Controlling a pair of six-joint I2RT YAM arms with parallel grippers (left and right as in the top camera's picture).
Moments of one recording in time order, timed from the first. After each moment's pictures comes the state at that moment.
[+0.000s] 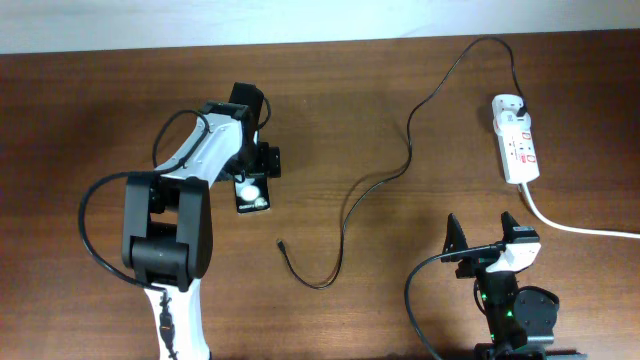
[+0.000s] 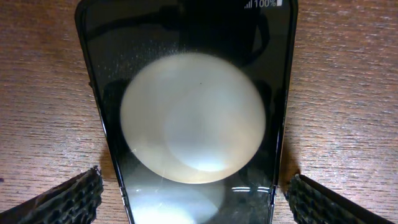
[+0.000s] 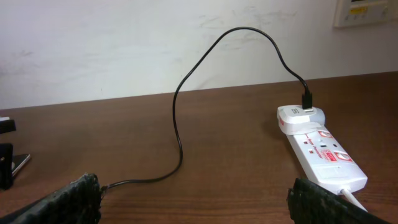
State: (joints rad) left arm -0.21 2.19 1.62 -0.93 -0.06 -0.25; right arm -0.04 0.01 0.01 -0.07 -0.09 0.13
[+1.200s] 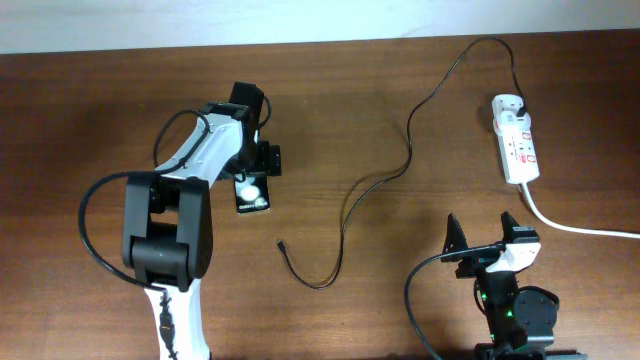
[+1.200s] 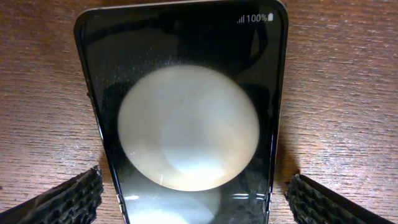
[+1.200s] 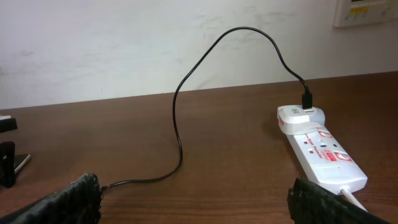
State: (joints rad) left arm -0.22 2.19 1.62 -0.91 -0.06 -0.25; right arm -0.04 0.01 0.01 -0.07 -0.09 0.13
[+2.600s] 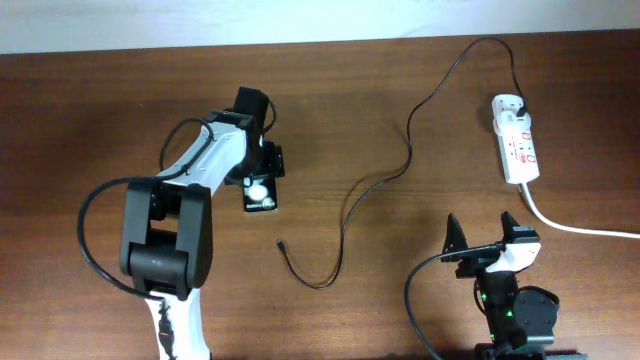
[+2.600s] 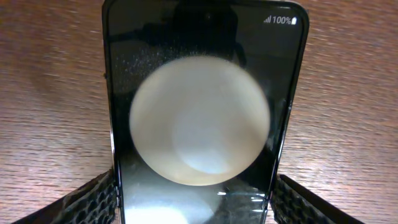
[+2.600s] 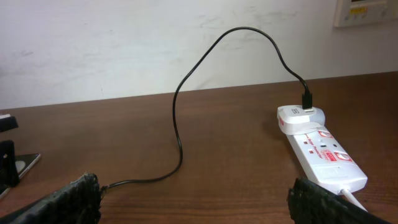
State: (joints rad) left arm -0.24 2.14 1.53 -0.81 -0.01 -0.34; right arm -0.04 0.01 0.01 -0.07 -0.09 0.13
